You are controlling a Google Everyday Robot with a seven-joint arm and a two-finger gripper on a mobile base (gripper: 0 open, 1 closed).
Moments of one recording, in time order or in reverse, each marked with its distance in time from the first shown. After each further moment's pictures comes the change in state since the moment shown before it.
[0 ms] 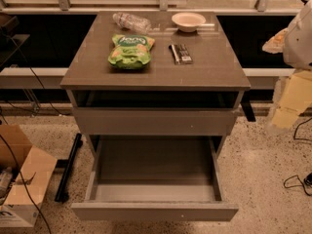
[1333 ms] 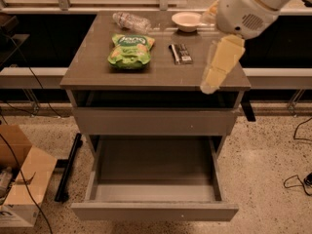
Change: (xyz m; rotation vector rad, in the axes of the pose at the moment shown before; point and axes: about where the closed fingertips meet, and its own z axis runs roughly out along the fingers) arm -0.121 -0.056 0.023 -0.007 -0.254 -0.142
